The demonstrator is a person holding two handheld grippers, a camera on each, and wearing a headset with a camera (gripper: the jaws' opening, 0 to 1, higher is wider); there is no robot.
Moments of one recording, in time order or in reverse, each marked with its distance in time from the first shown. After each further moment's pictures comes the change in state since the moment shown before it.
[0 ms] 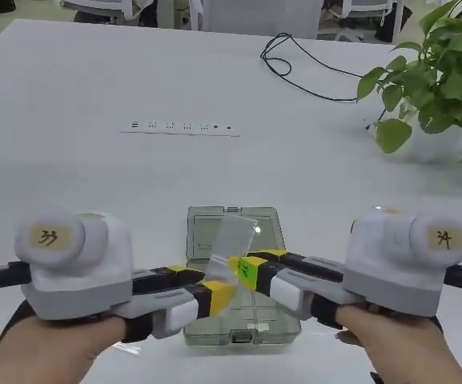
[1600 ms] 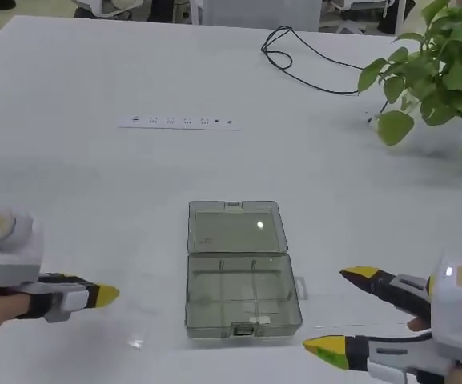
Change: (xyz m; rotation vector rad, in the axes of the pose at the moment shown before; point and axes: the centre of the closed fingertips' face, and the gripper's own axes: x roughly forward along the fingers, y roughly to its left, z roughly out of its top) left arm -0.065 0.148 -0.048 -0.064 0.208 0.324; right arm -0.069 -0.079 -0.056 -0.439 0.122 -0.010
